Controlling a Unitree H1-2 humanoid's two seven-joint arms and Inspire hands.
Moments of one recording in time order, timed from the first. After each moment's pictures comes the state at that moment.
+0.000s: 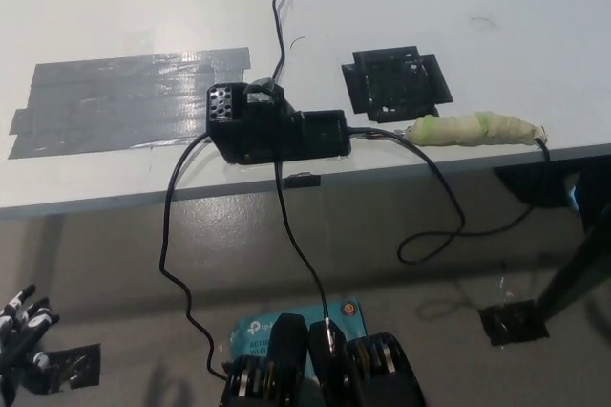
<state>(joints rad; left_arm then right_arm) -0.04 0.38 0.22 0.09 -0.29 0.45 -0.07 -0.46 -0.61 -0.02 -0.14 -0.21 0.30 0.11</state>
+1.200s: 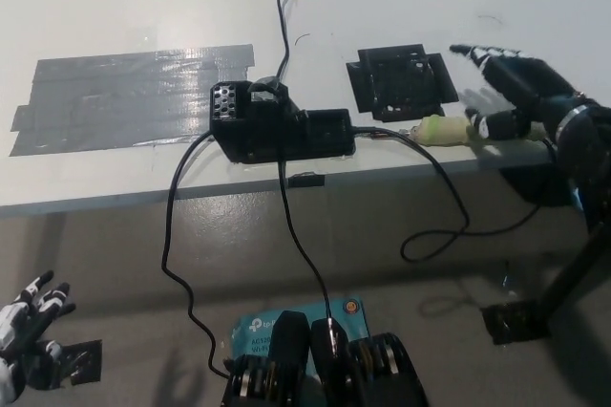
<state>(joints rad) -0.05 0.41 0.15 0.05 -0.28 0.46 -0.07 -0.83 -0.51 0.53 0.33 -0.53 0.24 0.34</state>
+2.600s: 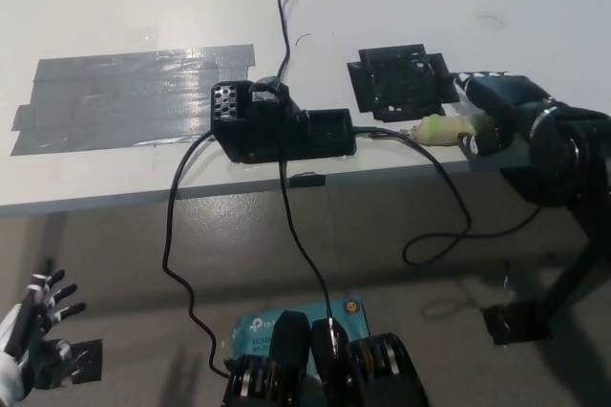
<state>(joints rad) -0.06 0.41 0.13 0.05 -0.28 0.46 -0.07 -0.90 -0.44 0.56 0.56 -0.67 0.20 0.39</state>
